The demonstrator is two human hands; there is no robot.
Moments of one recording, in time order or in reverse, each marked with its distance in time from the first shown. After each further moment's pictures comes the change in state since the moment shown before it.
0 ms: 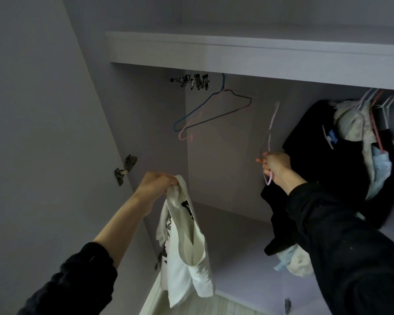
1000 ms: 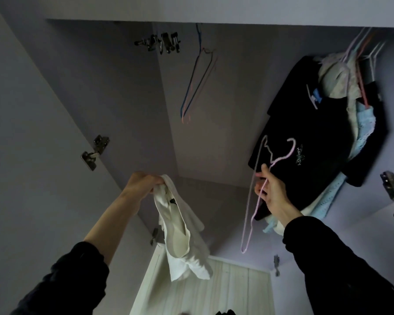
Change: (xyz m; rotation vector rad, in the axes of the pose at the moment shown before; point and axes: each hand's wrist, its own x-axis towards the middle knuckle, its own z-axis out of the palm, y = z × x) left_hand 0.010 -0.045 0.035 0.038 -0.018 -0.164; right_hand -0.022 0.134 -0.069 0.254 -0.028 0.166
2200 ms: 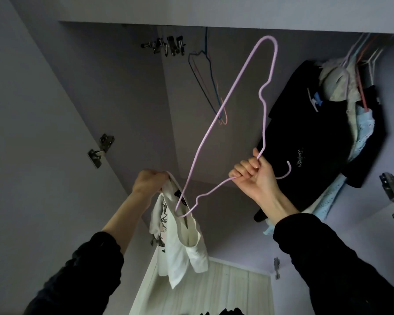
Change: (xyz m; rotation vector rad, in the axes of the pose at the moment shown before) left_hand 0.022 -0.019 0.005 0.056 0.123 -0.035; right_hand -0.048 -0.032 0.061 0.650 -0.415 0.152
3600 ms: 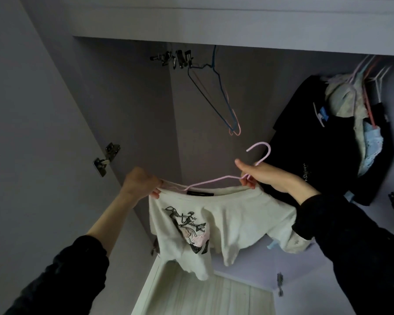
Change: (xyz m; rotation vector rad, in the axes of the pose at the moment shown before) left_hand 0.014 0.020 -0.037 0.344 -0.093 0.074; right_hand 0.021 -0.043 0.020 -1.637 -0.142 0.037
